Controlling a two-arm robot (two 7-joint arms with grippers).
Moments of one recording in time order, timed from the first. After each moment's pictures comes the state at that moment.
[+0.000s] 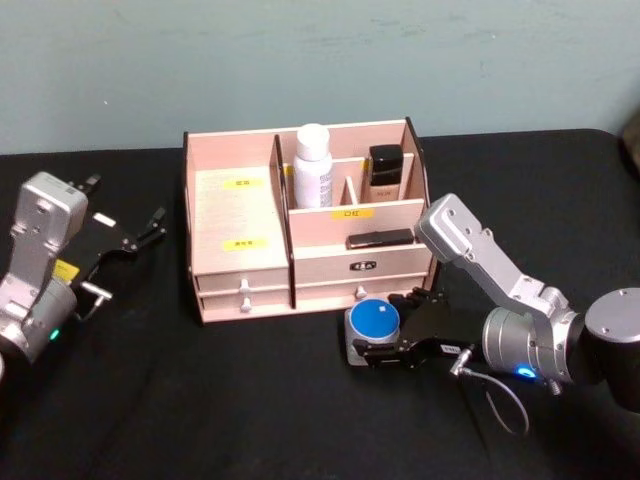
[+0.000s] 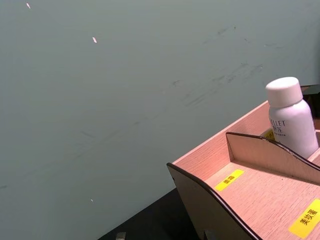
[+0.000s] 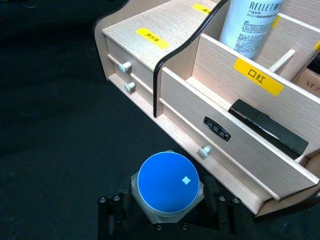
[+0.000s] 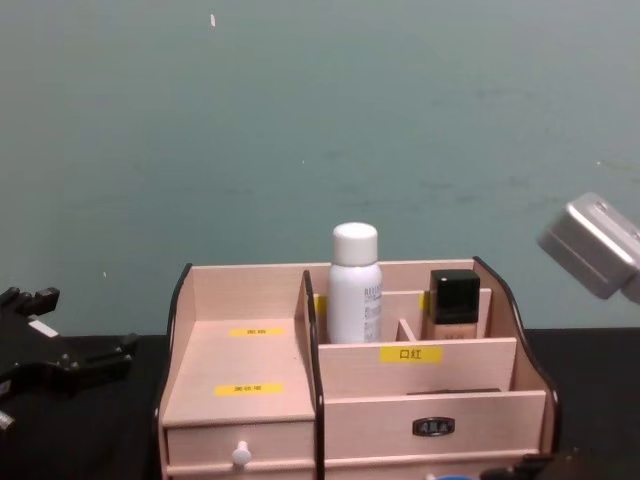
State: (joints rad) left arm -0.20 0.60 0.45 -1.41 -0.25 -0.12 0.03; right arm 0.23 0.56 -0.53 -1.67 0.29 0.53 0.47
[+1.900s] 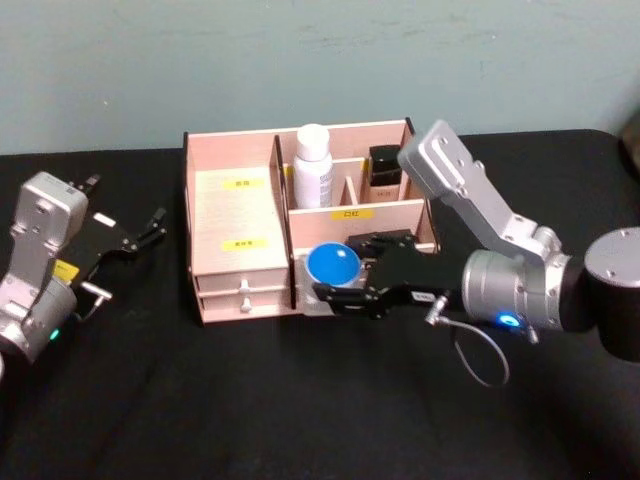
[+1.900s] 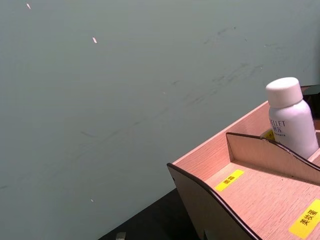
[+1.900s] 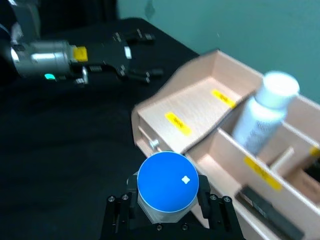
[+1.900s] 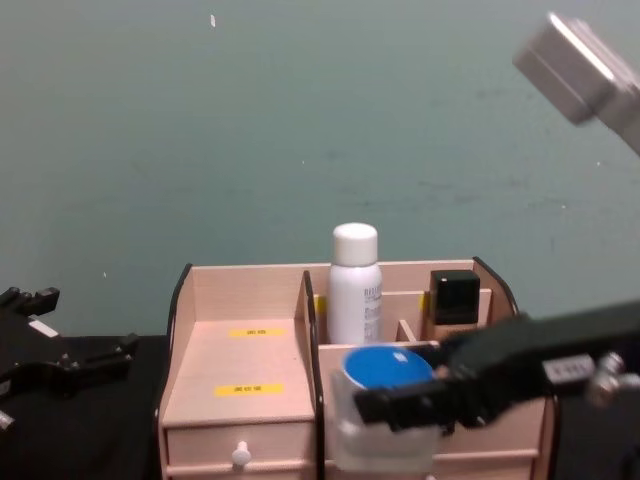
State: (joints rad) left arm -0.20 0.60 0.45 -1.41 -0.25 -0.12 0.03; right arm 0.32 0.54 -0.53 -1.77 0.35 0.57 0.51
